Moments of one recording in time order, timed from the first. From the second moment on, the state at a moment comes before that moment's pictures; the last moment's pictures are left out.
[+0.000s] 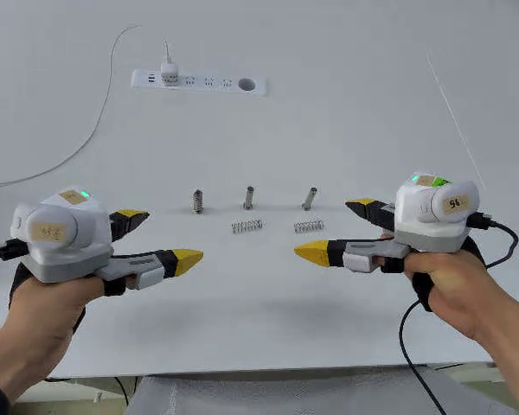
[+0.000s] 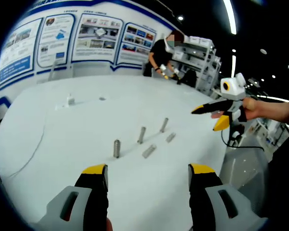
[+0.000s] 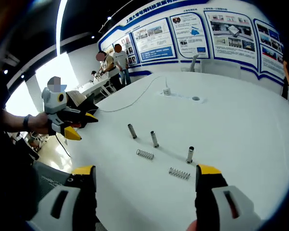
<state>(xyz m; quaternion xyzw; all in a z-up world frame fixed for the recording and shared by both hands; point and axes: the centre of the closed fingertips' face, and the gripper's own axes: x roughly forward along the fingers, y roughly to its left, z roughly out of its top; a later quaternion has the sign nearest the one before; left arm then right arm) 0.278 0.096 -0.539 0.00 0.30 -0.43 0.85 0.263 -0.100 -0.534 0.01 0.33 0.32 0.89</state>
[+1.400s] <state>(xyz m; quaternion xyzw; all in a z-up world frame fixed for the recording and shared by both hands) 0.299 0.021 -0.586 0.06 0.33 -0.49 0.80 0.237 -0.113 -0.547 0.03 0.34 0.31 0.89</state>
